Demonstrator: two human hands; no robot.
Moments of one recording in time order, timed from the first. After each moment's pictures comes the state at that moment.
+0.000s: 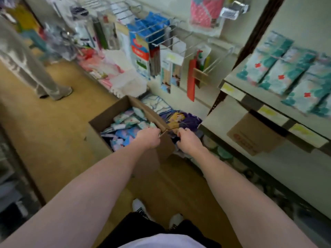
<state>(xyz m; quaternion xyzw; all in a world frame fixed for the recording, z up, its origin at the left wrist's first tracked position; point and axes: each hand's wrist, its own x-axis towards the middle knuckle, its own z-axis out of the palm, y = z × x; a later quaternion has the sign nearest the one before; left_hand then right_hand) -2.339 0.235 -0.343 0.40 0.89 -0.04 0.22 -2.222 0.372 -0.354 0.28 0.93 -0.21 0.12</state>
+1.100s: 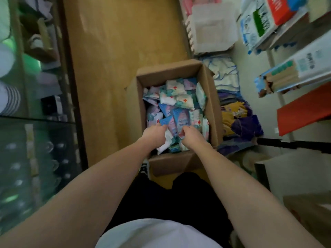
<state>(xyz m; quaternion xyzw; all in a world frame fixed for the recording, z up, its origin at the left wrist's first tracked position) -2.468 0.143 -0.499 0.10 0.91 0.07 0.40 -2.462 0.313 -0.507 0.01 0.89 -0.16 0.42</state>
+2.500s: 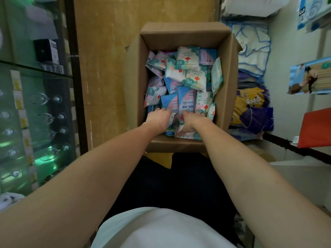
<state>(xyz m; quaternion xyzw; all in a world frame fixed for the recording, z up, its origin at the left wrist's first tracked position) -2.456 0.172 -0.552 0.03 0.90 0.08 0.43 -2.500 0.319 -0.559 -0.11 0.78 0.01 0.61</state>
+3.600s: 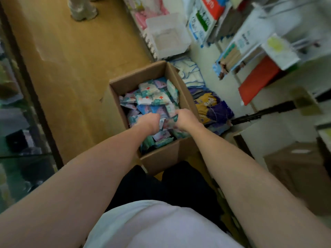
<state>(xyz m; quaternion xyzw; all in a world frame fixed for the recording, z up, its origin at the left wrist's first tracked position) -2.485 0.177 -0.431 0.23 0.89 0.00 0.39 -2.455 0.330 -0.438 0.16 0.91 -0.18 0.33</state>
